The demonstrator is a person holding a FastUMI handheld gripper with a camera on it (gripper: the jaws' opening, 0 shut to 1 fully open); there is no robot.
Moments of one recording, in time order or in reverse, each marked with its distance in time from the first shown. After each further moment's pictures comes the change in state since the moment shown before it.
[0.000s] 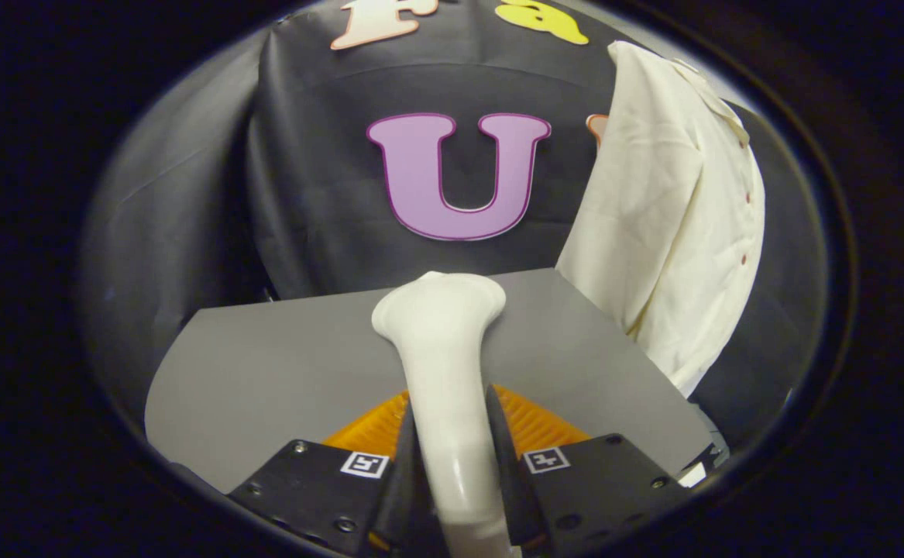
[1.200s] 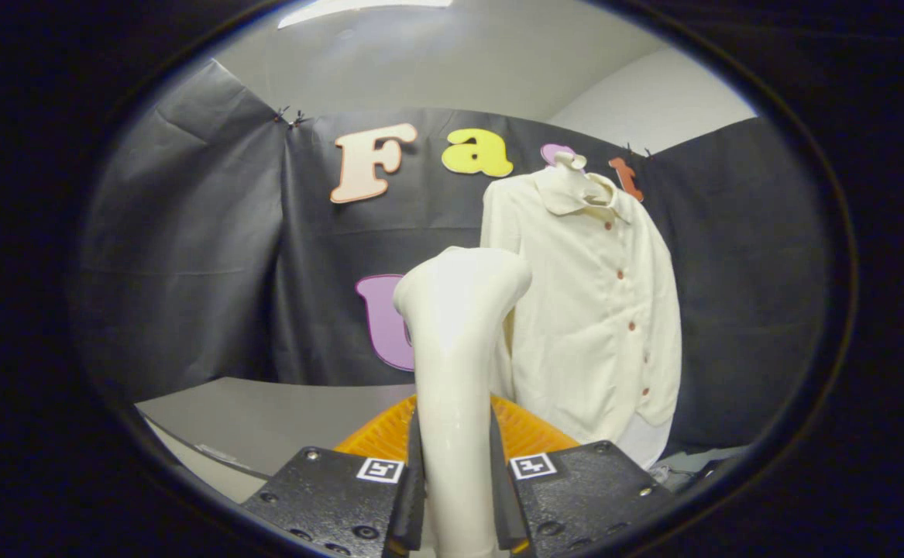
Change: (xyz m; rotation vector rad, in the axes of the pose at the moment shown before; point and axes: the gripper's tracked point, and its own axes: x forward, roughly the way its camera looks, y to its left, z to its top) arm -0.138 -0.121 0.032 0.056 -0.635 -0.009
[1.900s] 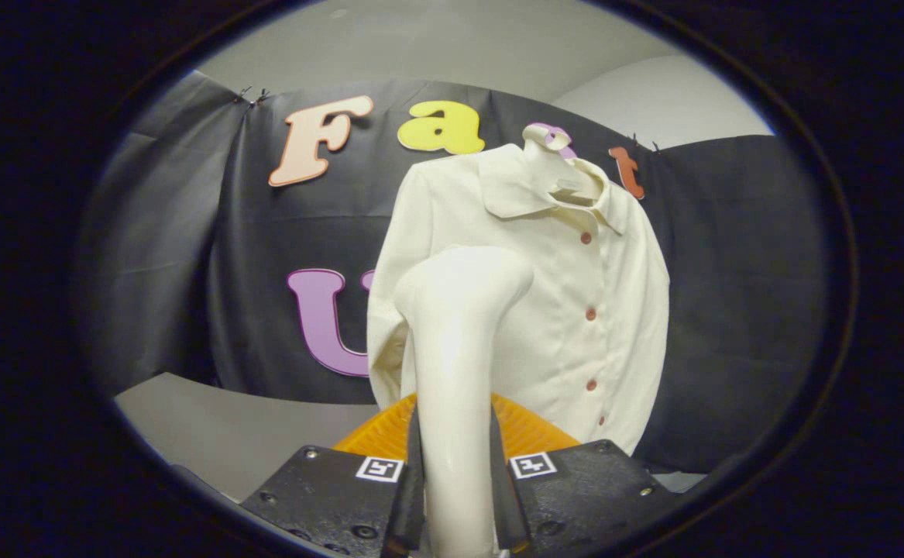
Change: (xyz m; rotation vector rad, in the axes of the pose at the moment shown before) arm 0.134 -0.102 0.031 -0.079 0.144 -0.017
